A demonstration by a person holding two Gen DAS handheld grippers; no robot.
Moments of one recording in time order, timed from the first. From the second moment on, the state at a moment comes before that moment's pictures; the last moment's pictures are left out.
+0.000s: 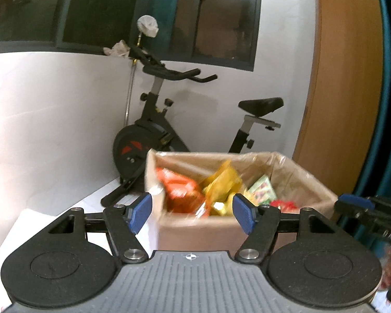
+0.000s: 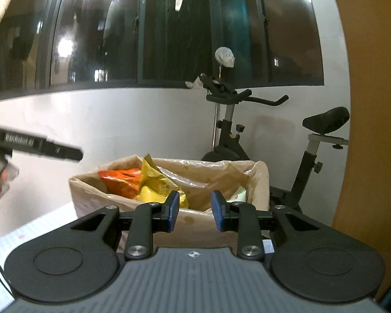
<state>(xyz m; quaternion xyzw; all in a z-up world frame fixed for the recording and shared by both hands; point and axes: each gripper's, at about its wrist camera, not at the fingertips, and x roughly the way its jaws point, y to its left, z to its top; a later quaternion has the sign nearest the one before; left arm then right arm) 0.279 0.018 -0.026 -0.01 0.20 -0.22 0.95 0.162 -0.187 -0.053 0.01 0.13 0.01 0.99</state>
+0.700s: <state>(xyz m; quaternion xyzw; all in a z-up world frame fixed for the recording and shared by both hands) 0.233 0.045 -0.141 -0.04 0.32 -0.20 0.92 0.151 -0.188 -0.181 0.00 0.30 0.00 0.96</state>
